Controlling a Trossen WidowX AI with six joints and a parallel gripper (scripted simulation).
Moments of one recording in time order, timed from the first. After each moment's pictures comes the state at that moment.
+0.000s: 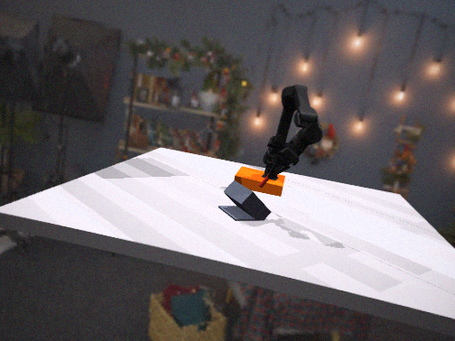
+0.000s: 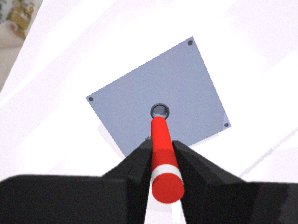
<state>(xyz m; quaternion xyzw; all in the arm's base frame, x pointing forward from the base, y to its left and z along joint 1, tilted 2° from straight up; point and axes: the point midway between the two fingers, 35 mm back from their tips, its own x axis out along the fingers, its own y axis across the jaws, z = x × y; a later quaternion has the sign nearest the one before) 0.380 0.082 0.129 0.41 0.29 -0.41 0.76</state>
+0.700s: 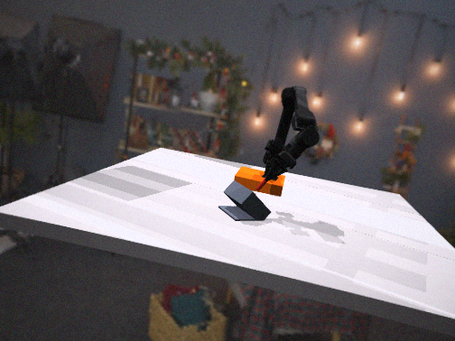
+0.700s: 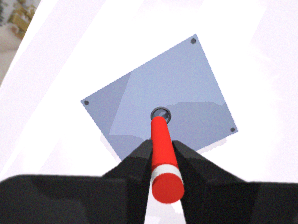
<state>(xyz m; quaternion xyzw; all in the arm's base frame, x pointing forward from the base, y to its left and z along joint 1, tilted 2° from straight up) 0.387 0.077 0.118 0.41 0.28 -0.41 0.76</state>
